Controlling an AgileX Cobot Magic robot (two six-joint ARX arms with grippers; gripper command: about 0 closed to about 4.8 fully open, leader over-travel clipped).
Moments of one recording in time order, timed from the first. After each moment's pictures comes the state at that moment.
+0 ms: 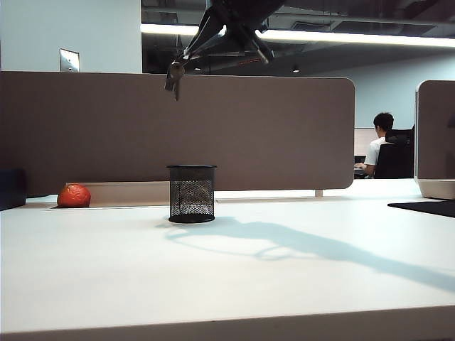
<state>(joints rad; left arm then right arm) -0.01 0.01 0.05 -0.21 0.42 0.07 0.55 1.84 1.75 -0.34 -0.44 0.34</state>
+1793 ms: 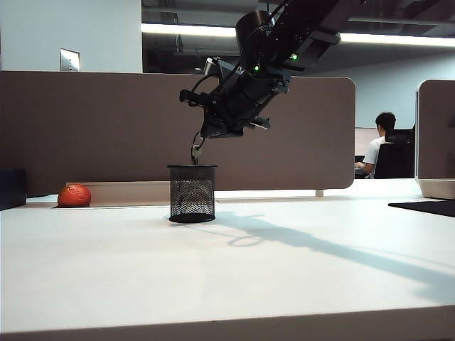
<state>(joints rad) -0.01 0.01 0.05 -0.22 0.42 0.07 0.53 2.16 1.75 0.09 -0.13 0.18</state>
